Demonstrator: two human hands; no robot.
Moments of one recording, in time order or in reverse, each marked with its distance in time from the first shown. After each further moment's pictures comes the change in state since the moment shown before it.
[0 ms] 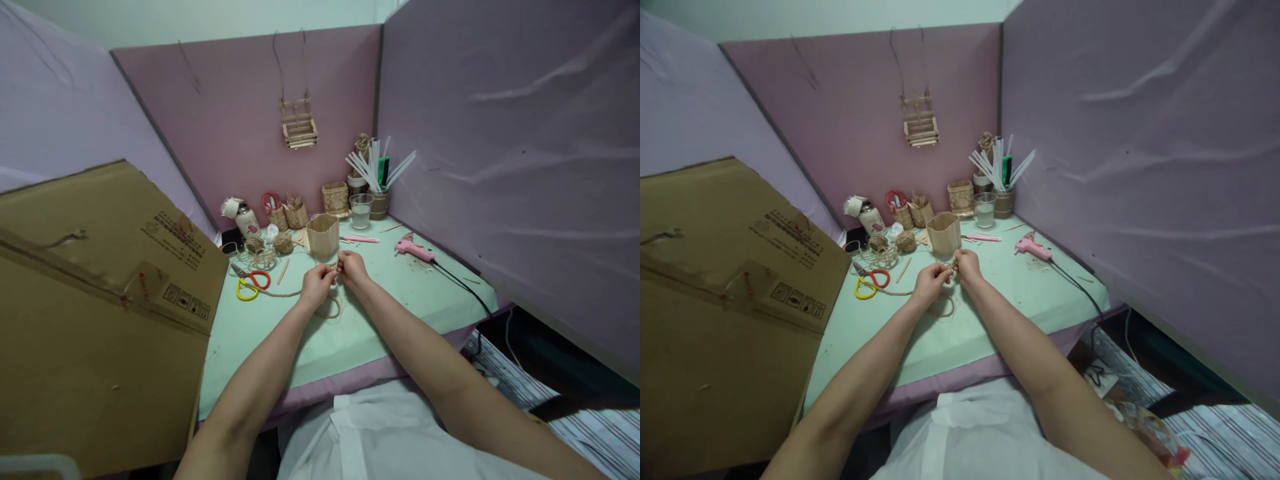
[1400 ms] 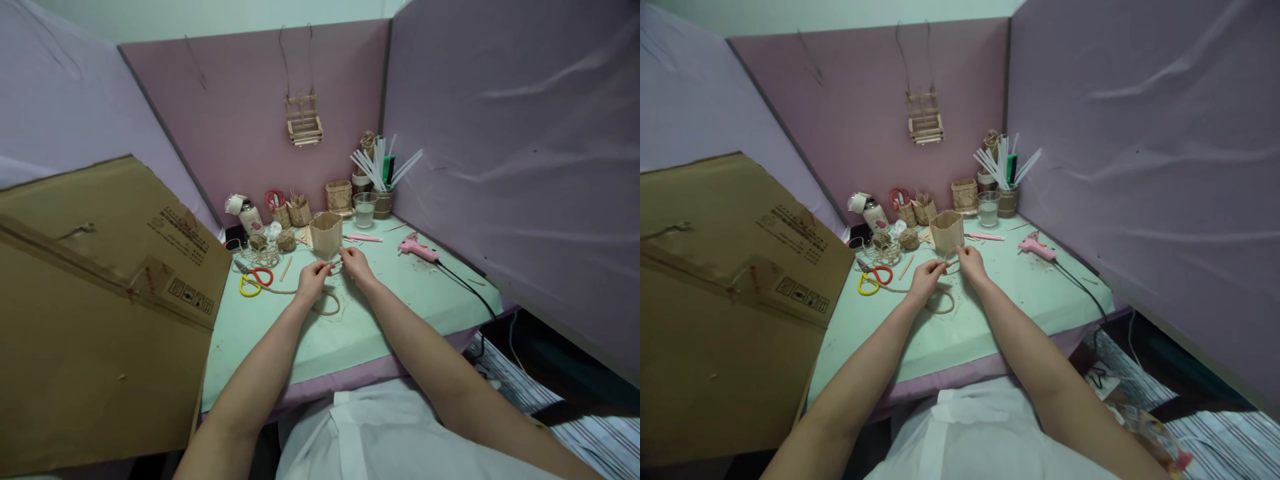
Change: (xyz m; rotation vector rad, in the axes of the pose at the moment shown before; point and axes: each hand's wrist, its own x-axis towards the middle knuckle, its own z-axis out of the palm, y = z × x) left_hand 0.005 -0.008 -0.010 -0.204 0.060 0.002; right_hand 0.005 -0.006 -0.014 -0.368 0.047 -0.155
